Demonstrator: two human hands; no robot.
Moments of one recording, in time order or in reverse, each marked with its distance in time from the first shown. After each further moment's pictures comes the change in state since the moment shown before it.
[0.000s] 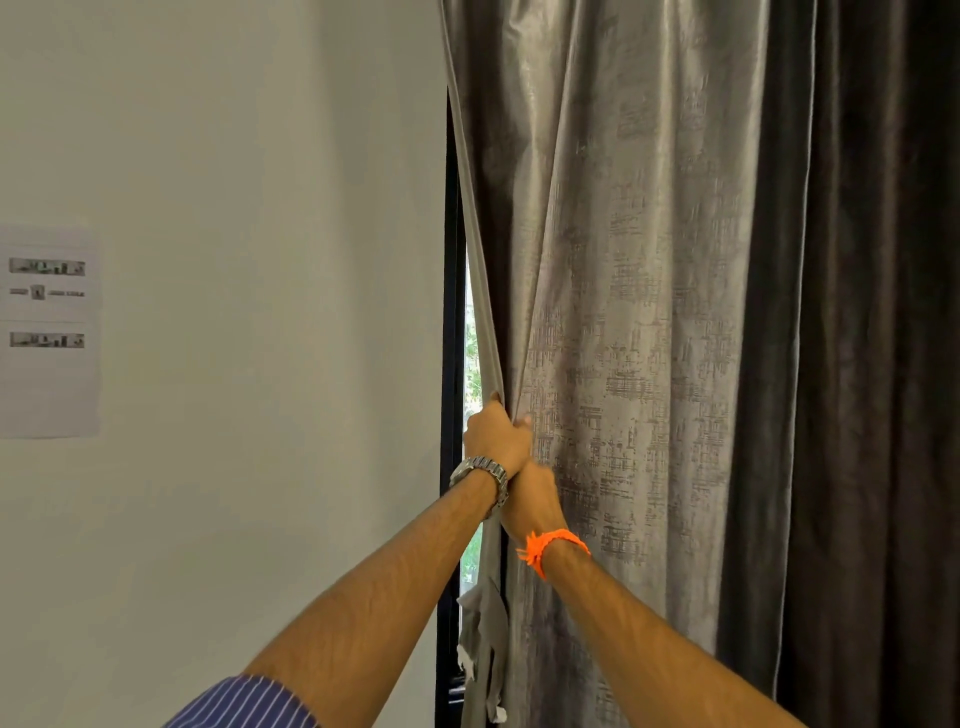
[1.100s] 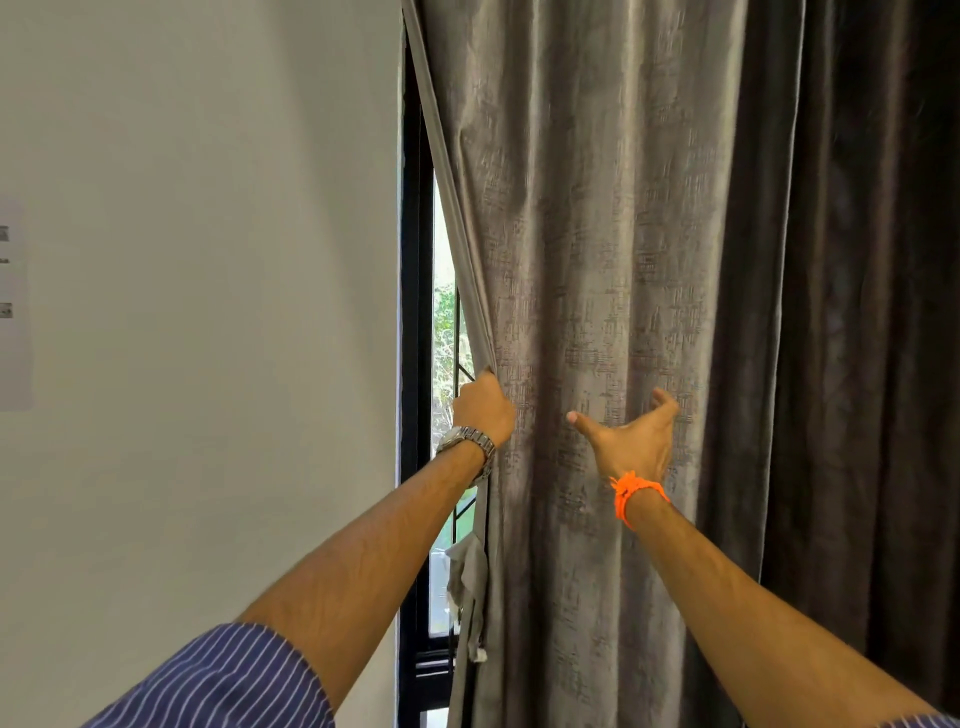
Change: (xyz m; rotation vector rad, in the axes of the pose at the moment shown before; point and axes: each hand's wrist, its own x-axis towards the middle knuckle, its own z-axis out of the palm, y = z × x) left_hand 0.008 0.028 0.061 0.263 -0.001 0.070; right_hand 0.017 0.137 -0.097 0.528 0.582 0.311
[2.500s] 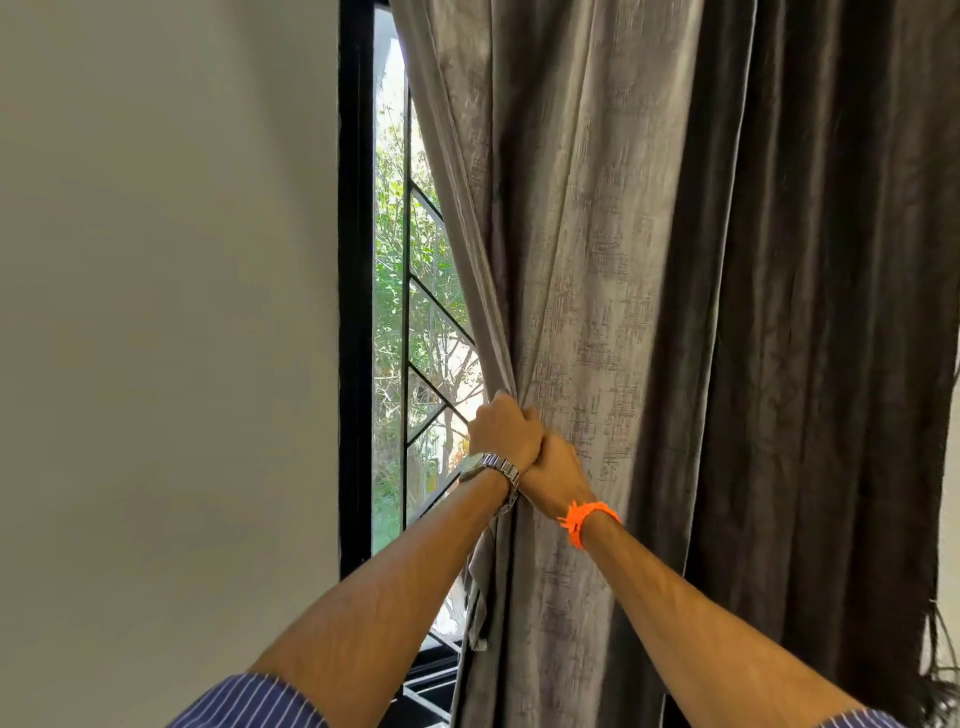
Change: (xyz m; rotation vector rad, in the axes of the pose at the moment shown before) left_hand 0.012 0.010 0.077 -0.155 -0.061 0.019; right_hand 0.000 0.027 0.057 -0.312 -0.461 -0.158
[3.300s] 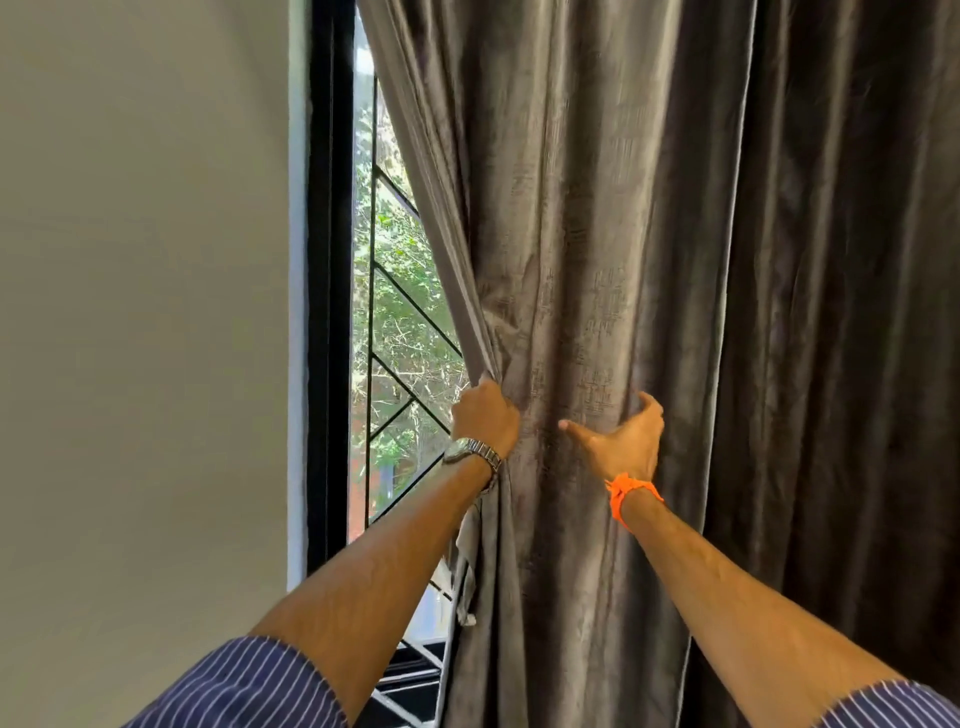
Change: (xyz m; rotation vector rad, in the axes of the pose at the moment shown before) left_hand 0.023 0.036 0.058 0.201 0.139 0.014; right_hand 0.051 0.101 -0.088 0.227 0.435 0.152
